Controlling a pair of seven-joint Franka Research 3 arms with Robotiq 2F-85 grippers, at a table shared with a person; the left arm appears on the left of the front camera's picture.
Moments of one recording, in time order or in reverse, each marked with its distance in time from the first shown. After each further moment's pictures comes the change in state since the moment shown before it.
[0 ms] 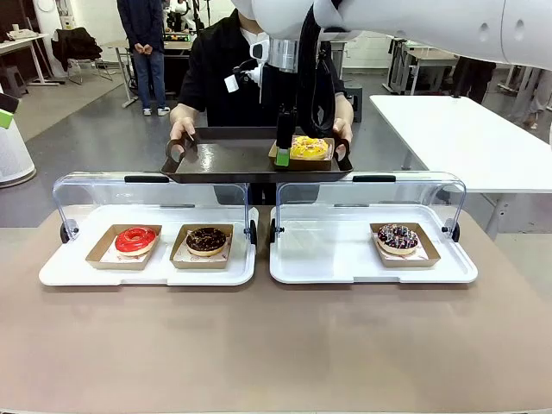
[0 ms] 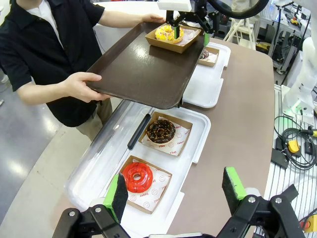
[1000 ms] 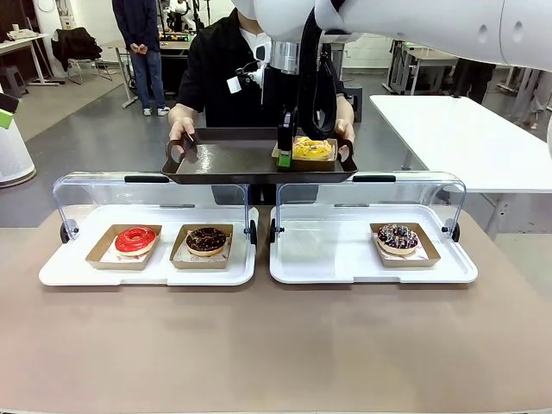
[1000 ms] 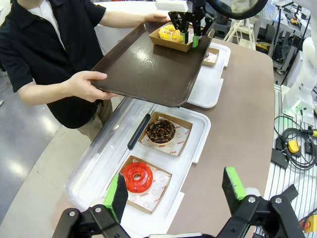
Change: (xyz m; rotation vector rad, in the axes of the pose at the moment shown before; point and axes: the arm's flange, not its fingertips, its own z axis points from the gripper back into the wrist) left arm 0.000 0.000 0.000 0.000 0.000 0.000; right arm -0.003 -0.005 -0.005 0.004 0.002 -0.049
